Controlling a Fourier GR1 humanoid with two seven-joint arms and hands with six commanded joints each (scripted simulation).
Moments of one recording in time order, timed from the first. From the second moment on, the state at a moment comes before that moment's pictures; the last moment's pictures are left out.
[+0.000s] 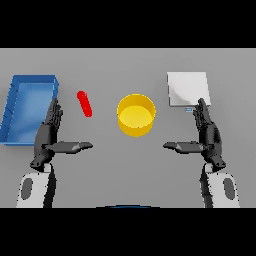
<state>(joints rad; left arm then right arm) 0.00 0.00 0.00 -1.57 0.00 0.00 0.00 0.00 0.00 0.00 -1.57 0.00 0.00 0.00</state>
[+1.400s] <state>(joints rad) -0.27 0.03 0.00 -1.23 -0.17 0.07 -0.08 0.09 -0.03 0.12 -1.67 0.22 -0.05 -0.12</state>
